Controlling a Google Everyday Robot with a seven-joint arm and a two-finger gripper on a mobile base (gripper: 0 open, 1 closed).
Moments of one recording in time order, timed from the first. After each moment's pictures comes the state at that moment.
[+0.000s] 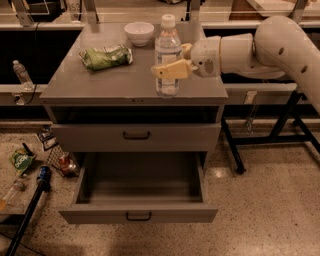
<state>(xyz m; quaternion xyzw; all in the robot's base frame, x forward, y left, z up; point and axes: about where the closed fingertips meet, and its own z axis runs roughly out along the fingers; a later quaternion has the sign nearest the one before) 0.650 -0.019 0.950 -0.49 0.62 0.34 0.51</state>
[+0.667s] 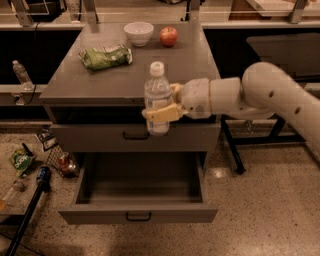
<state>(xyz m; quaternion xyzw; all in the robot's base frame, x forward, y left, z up) 0.576 0.007 0.876 -0.52 0.60 0.36 0.50</state>
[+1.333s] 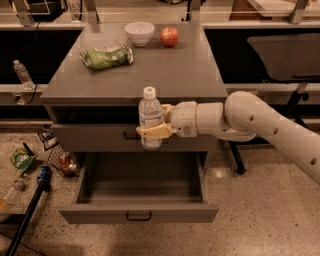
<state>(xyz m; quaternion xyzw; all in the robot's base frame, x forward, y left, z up) 0.585 0.030 0.805 -0.50 0.61 0.36 0.50</state>
